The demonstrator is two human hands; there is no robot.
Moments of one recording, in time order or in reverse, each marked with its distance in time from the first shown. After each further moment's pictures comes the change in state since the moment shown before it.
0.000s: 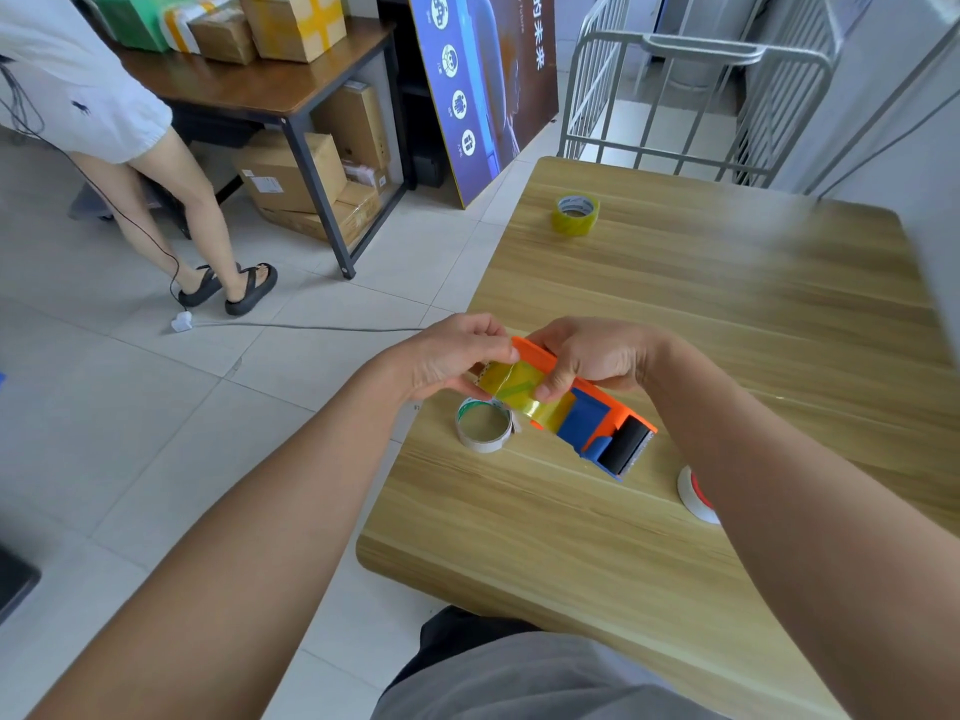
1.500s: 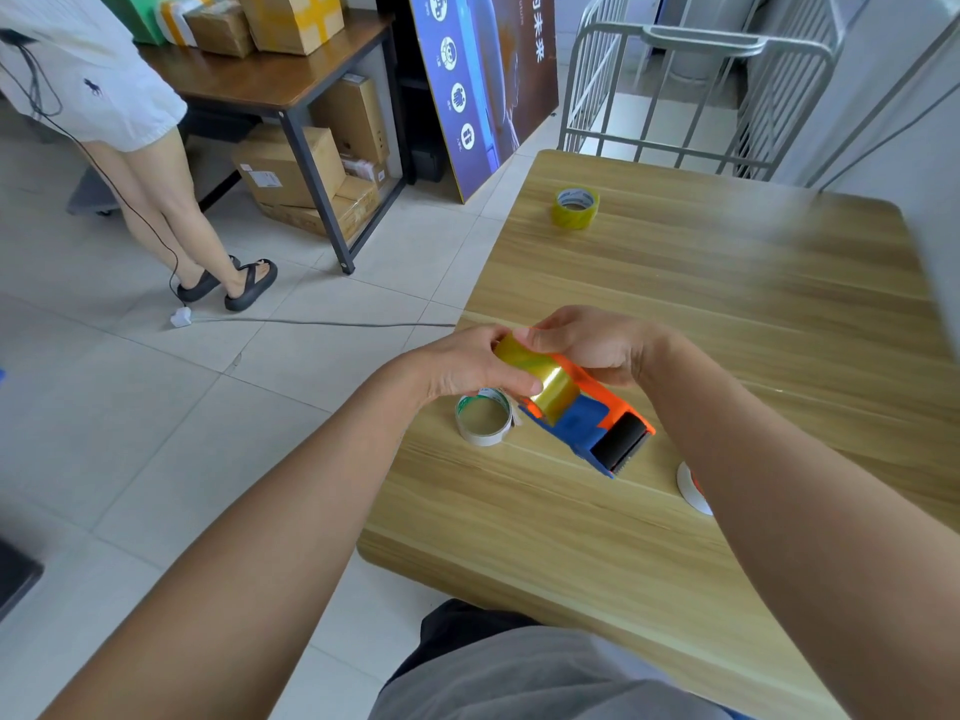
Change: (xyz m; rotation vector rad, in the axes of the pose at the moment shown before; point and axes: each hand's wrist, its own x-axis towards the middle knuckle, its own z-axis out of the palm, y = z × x) left_hand -0.010 0.005 0.019 0.292 -0.033 -0.075; right_hand 0.005 0.010 0.000 0.204 0.082 -0.064
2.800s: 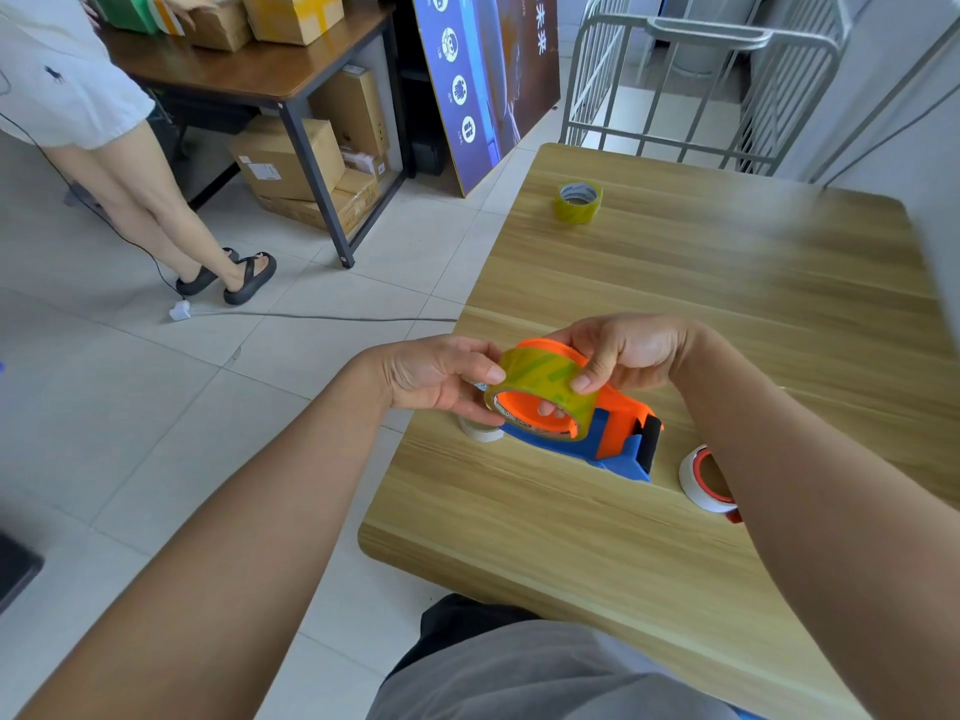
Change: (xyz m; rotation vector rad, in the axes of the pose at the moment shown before) left_hand 0.000 -0.033 -0.020 -0.499 -0.359 -0.016; right_hand -0.010 0.007 -0.017 0.078 -0.513 -0.006
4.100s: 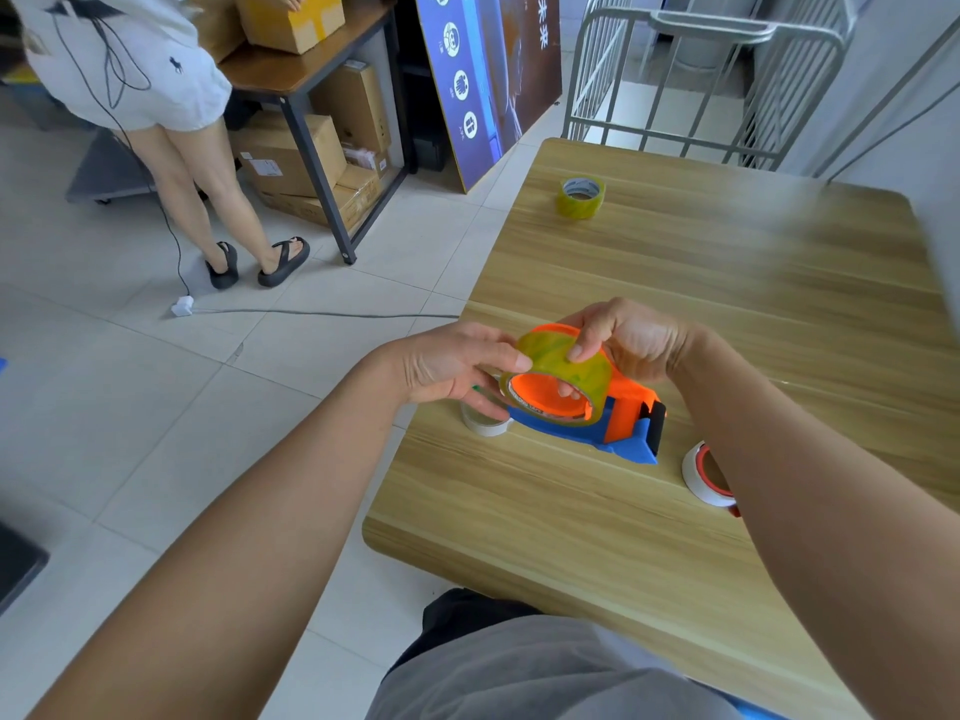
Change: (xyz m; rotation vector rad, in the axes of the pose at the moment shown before) left_hand -0.006 0.012 0.022 0.131 0.116 0.008; right_hand 0.003 0.007 -0.002 0.164 0.264 -0.007
